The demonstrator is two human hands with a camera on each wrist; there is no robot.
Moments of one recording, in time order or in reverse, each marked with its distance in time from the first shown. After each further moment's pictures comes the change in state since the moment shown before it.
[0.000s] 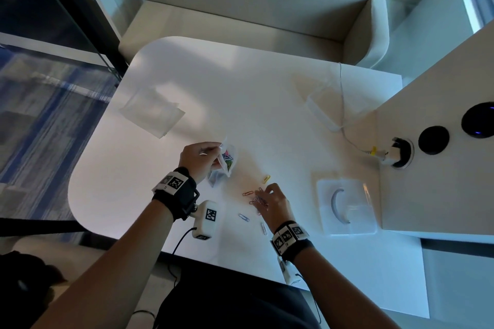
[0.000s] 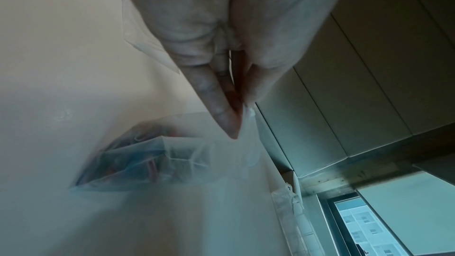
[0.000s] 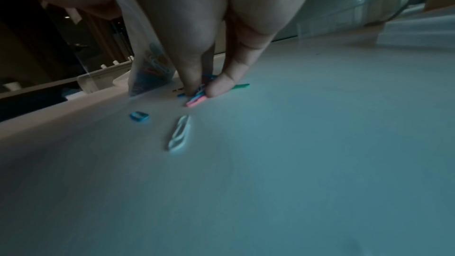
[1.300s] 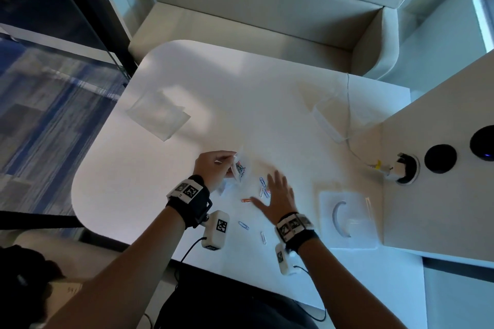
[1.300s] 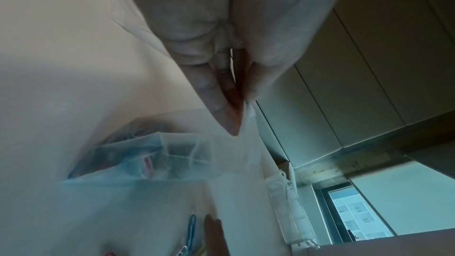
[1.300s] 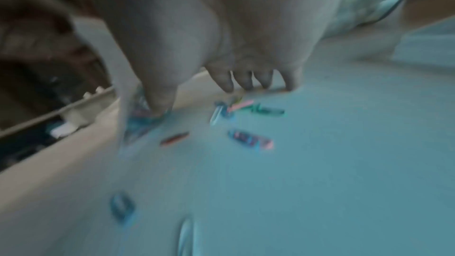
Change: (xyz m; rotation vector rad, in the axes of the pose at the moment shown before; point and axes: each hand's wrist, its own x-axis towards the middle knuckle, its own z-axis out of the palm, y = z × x) left_hand -0.005 0.002 0.024 0.038 -0.028 -0.001; right_hand 0.040 -0.001 -0.022 -0.202 -0.302 0.158
